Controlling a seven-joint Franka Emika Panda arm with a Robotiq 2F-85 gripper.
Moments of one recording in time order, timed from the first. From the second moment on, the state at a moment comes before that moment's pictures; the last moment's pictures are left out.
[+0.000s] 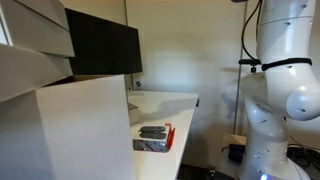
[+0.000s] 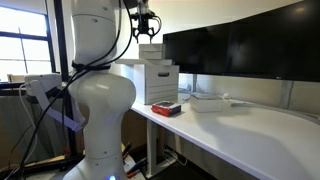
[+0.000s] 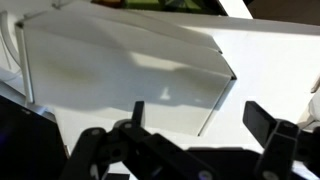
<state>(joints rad) 0.40 0.01 0.50 -1.34 -0.01 1.58 -0.06</state>
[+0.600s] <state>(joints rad) 0.45 0.23 0.47 -0.95 -0.03 1.35 -0.52</state>
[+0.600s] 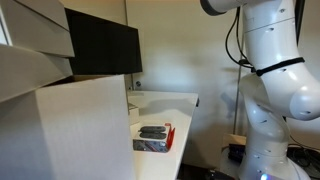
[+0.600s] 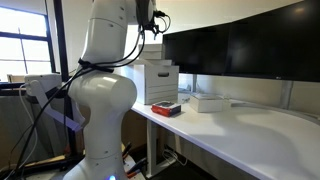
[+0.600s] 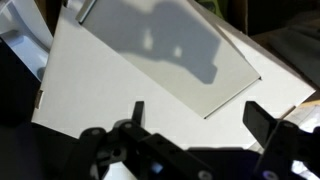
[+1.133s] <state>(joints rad) 0.49 0.32 0.45 -0.79 -0.09 1.08 -0.89</state>
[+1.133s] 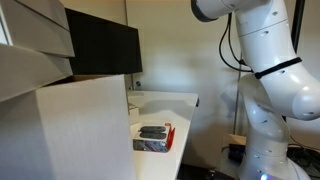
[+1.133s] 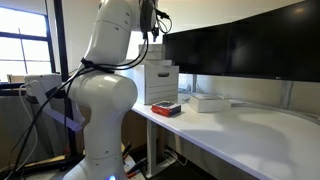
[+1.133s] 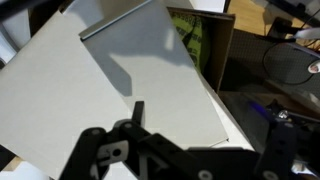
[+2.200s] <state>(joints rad) 0.50 0.34 0.45 -0.76 -0.09 1.07 -1.03</state>
